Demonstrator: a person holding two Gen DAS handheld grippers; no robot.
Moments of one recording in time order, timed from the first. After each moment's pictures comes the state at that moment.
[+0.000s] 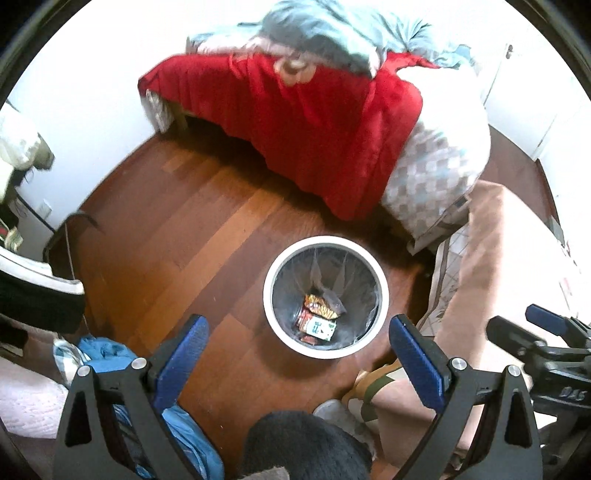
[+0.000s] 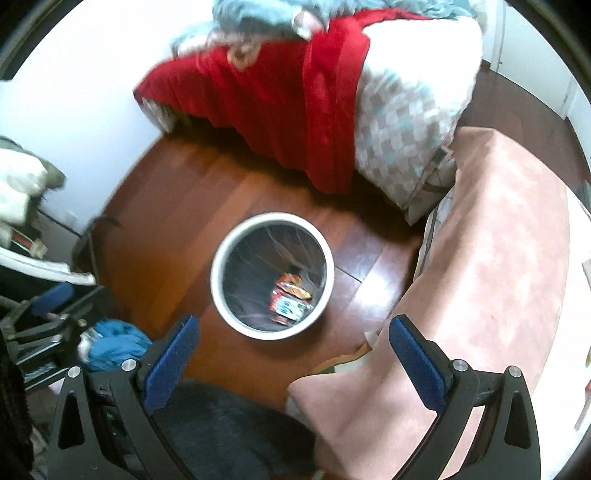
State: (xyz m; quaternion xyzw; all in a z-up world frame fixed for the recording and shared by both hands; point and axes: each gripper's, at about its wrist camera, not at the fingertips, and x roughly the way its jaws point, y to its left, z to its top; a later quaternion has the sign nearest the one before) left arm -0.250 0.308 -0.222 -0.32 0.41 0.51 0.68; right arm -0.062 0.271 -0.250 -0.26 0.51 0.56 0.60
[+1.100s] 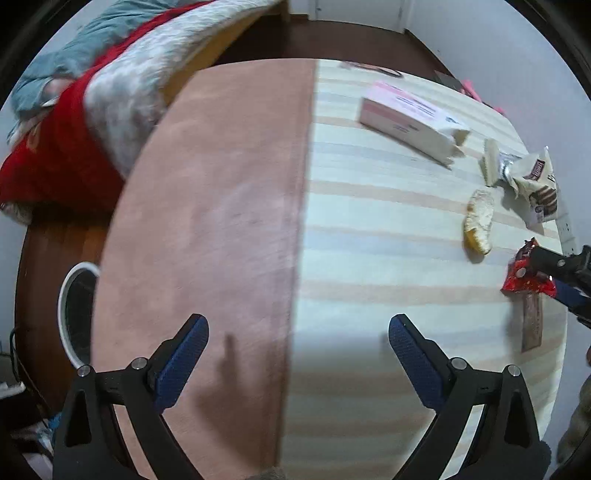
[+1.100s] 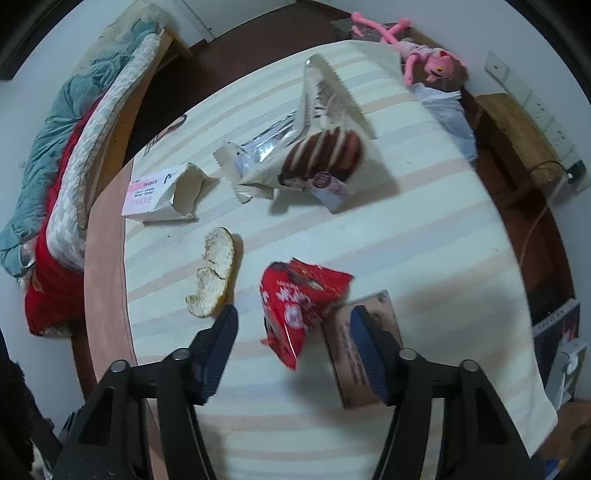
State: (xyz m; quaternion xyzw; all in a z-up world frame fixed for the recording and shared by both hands) left arm 0.189 0.121 -0.325 -0.22 0.56 0.29 0.75; right arm 0.379 -0.066 -0.333 0.00 0.64 0.24 0.73
